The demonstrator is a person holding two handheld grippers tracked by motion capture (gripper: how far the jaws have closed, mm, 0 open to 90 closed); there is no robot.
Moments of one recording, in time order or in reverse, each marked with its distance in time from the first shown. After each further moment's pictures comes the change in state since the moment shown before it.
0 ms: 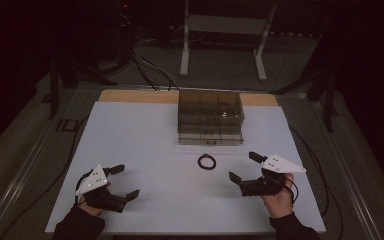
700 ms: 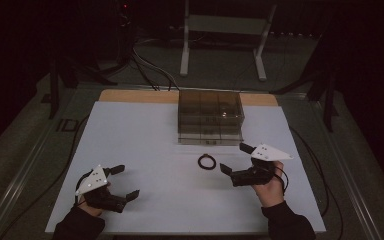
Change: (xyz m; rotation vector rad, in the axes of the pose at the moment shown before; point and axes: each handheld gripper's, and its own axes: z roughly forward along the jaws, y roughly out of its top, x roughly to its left) left arm 0.000 0.000 0.000 0.003 -0.002 -0.002; right arm 0.000 0.021 0.028 0.018 0.036 -0.018
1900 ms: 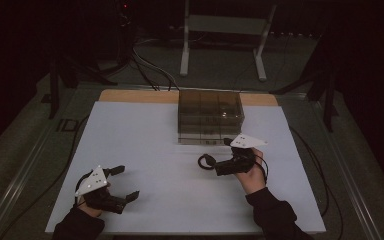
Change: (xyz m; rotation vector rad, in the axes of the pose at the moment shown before) left arm -0.001 0.000 -0.001 0.000 -0.006 0.004; right arm -0.009 0.000 0.059 0.089 0.035 0.009
